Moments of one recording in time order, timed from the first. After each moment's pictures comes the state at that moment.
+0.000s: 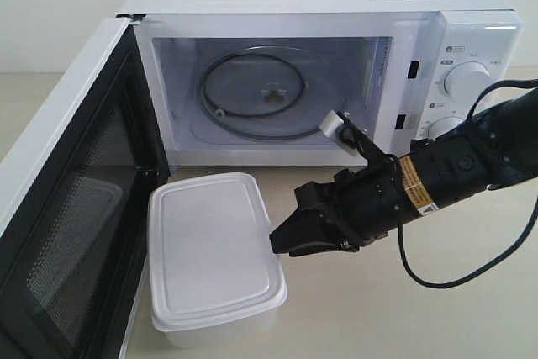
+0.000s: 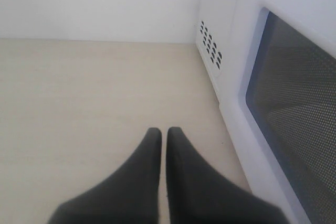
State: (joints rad) left arm -0.05 0.00 0.00 -0.11 0.31 0.05; right arm 0.32 1.90 -0.85 -1.72 -0.90 1.94
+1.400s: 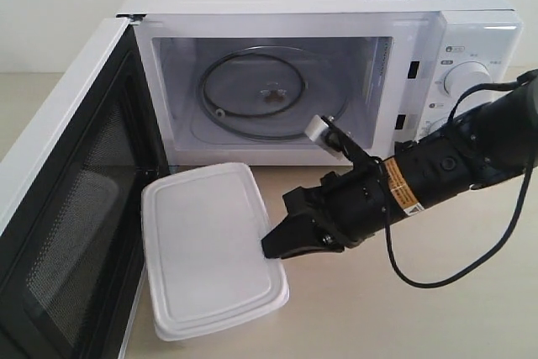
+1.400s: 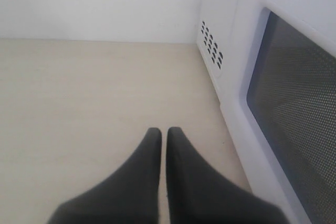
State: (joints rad) left arm -0.05 0.00 0.00 -0.11 0.31 0.05; right arm 0.35 1.94 -0.89 -1.72 -0.93 1.92
